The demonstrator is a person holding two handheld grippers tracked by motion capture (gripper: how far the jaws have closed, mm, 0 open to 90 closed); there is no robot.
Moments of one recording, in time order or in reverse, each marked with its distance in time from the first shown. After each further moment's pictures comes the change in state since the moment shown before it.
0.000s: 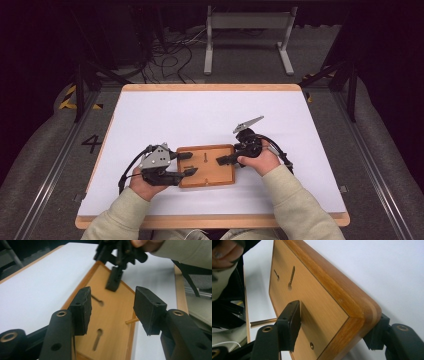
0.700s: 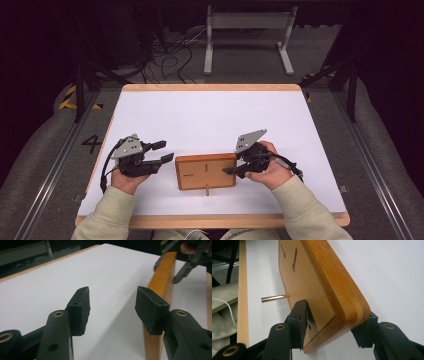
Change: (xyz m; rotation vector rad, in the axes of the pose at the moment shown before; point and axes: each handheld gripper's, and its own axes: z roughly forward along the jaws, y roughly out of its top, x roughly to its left) left arm 0.036 -0.033 -0.036 -0.050 0.167 -0.182; right arm 0.053 -0.011 -0.027 0.059 -0.138 -0.381
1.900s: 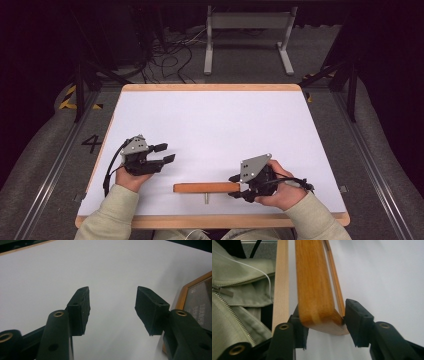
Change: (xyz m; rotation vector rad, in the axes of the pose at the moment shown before) left arm 0.012 -0.017 0.019 0.085 0.004 -0.052; right arm 0.053 -0.015 -0.017 0.045 0.076 -0.187
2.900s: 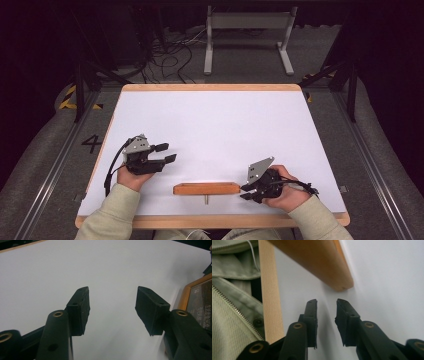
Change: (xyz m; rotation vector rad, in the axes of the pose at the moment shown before) left arm 0.002 0.000 0.005 0.009 -0.004 0.003; right arm -0.007 -0.043 0.012 0.140 0.009 0.133
